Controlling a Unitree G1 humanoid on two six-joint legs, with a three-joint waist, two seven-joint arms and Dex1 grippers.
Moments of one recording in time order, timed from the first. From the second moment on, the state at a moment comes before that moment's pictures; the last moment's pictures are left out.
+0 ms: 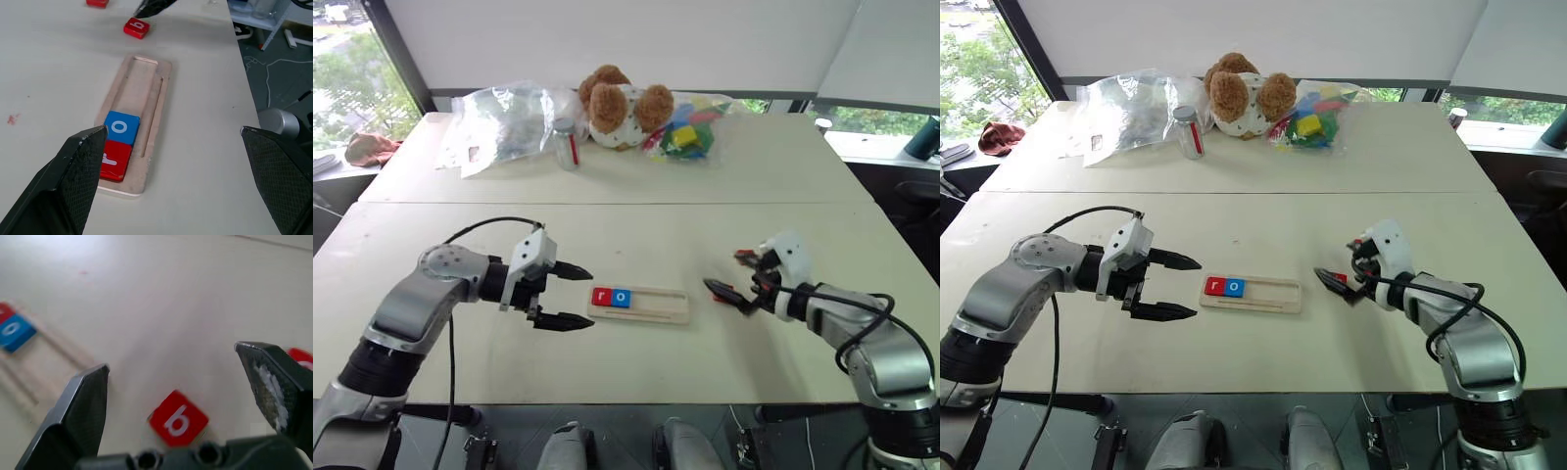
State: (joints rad) left arm -0.44 0.80 -0.13 -0.17 -0.47 0.52 -1.30; right arm -0.17 -0.67 -0.13 -0.29 0.31 0.65 0.84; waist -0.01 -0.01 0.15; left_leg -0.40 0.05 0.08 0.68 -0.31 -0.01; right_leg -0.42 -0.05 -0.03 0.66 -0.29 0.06
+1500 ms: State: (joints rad) left arm -0.35 0.92 -0.03 -0.12 -0.42 0.48 -1.27; right arm -0.57 -0.59 0.25 0.04 0.18 0.39 1.20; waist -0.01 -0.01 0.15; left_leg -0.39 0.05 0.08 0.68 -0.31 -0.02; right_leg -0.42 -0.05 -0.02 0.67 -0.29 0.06
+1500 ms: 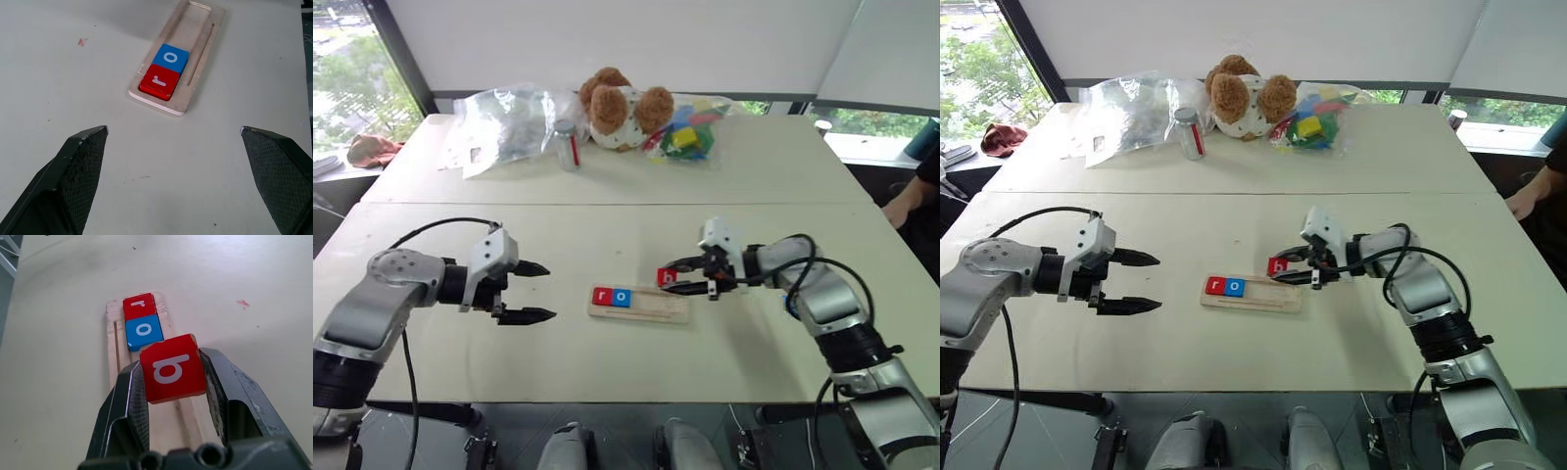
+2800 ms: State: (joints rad) left arm -0.31 0.83 -0.03 -0.14 -0.41 0.47 -1.19; right arm -0.63 -0.45 0.38 0.19 0.08 0.37 1.14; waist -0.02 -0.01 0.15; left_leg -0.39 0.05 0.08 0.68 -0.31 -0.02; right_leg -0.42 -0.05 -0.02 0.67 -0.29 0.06
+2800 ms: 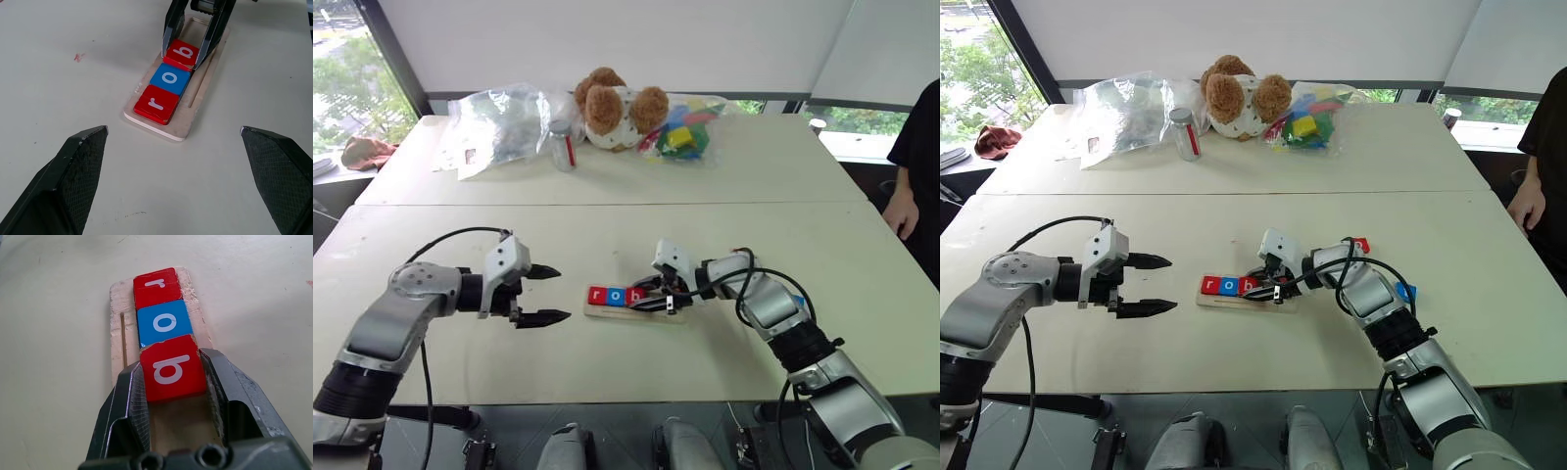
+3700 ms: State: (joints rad) left arm -0.33 0.80 -0.05 -0.12 -0.38 0.46 -1.19; right arm -0.53 -0.48 0.35 0.00 0.10 0.48 1.08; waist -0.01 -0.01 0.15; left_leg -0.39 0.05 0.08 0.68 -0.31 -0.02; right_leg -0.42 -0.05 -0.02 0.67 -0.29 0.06
